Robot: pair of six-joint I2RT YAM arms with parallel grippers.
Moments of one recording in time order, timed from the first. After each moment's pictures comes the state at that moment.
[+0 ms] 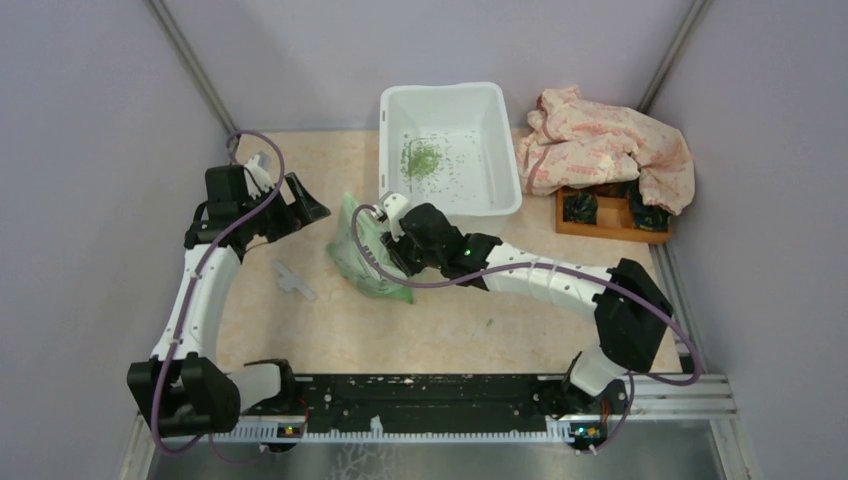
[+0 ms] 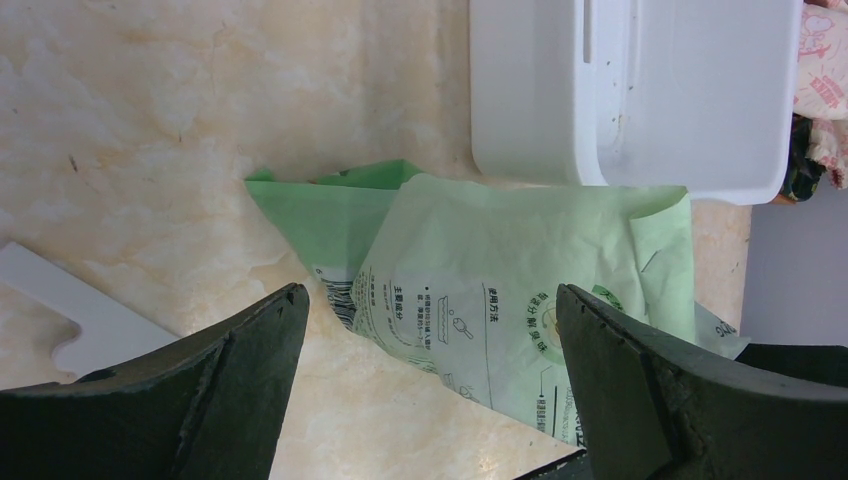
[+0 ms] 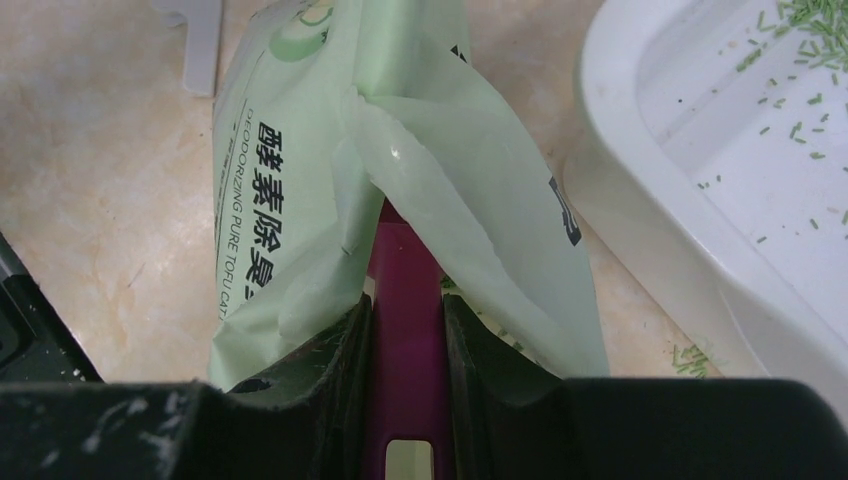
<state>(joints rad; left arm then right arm) 0.06 1.17 1.04 -0.56 0.43 -0.39 0.99 1.56 1.18 -0.22 0.06 0.04</state>
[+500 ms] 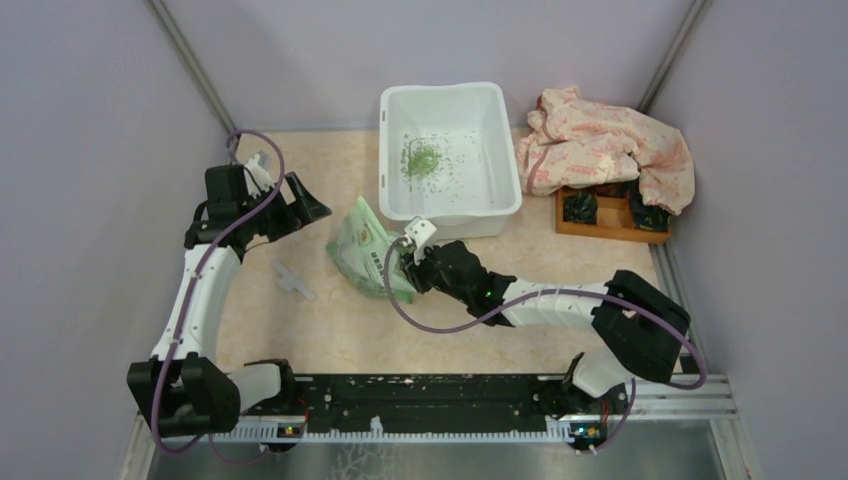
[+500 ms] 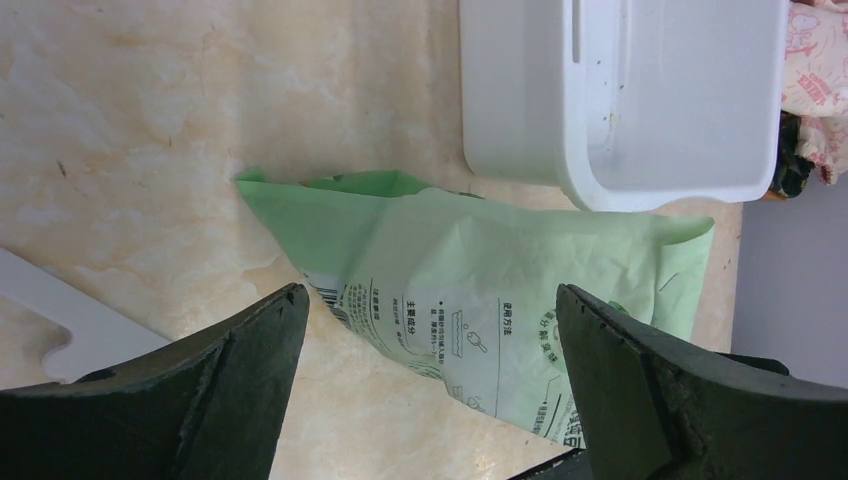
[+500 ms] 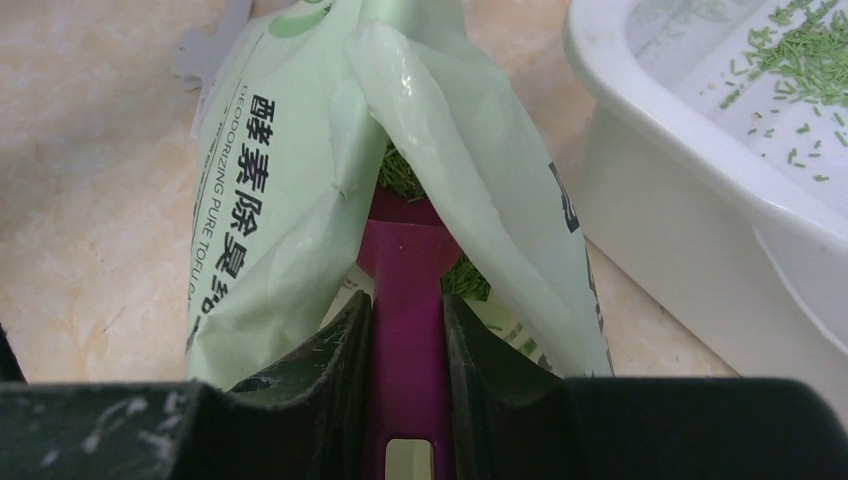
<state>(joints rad) 0.06 1.17 1.04 -0.55 0.45 -0.39 1.01 1.49 0.76 0.41 0.10 0.06</state>
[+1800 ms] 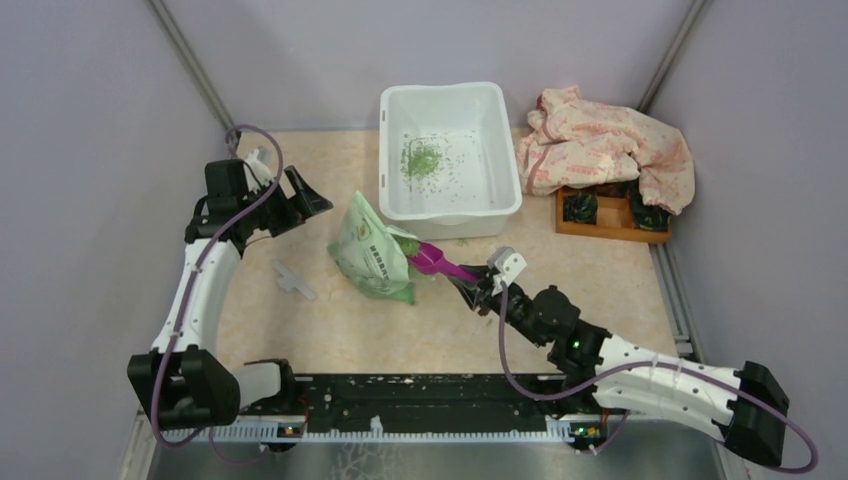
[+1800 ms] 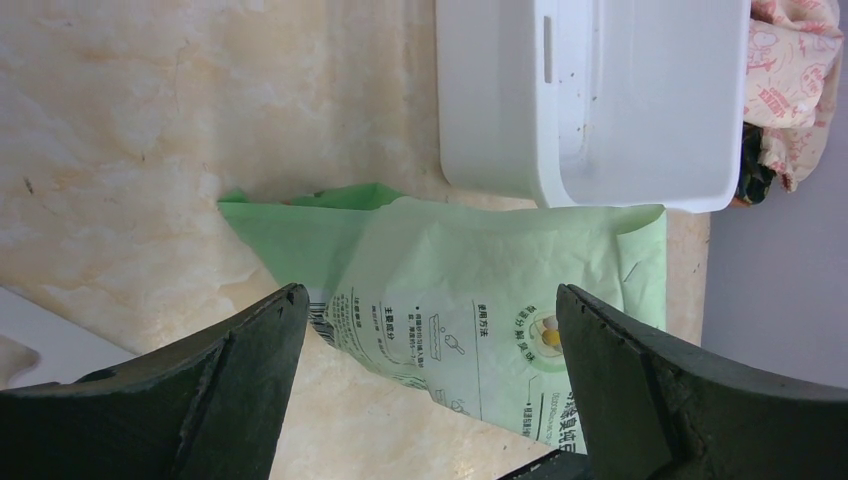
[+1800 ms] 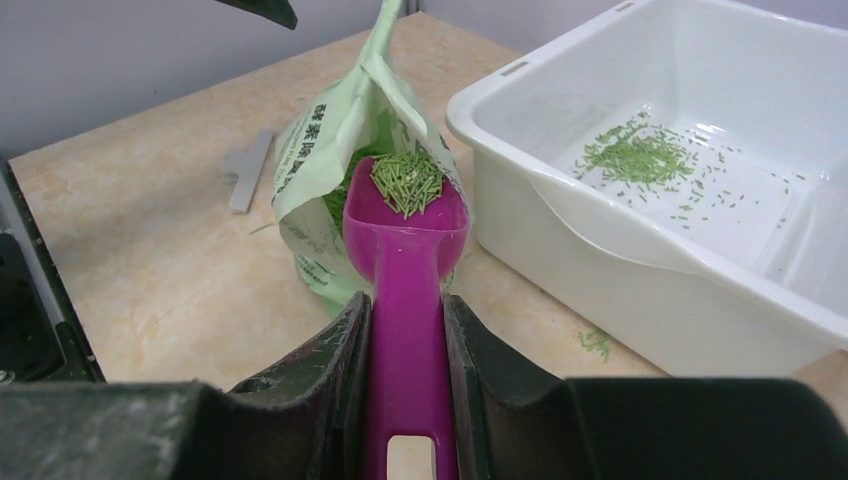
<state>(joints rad) 0.06 1.20 1.06 -0.53 0.48 -0.43 1.06 0.68 0.31 0.44 0.24 -0.02</state>
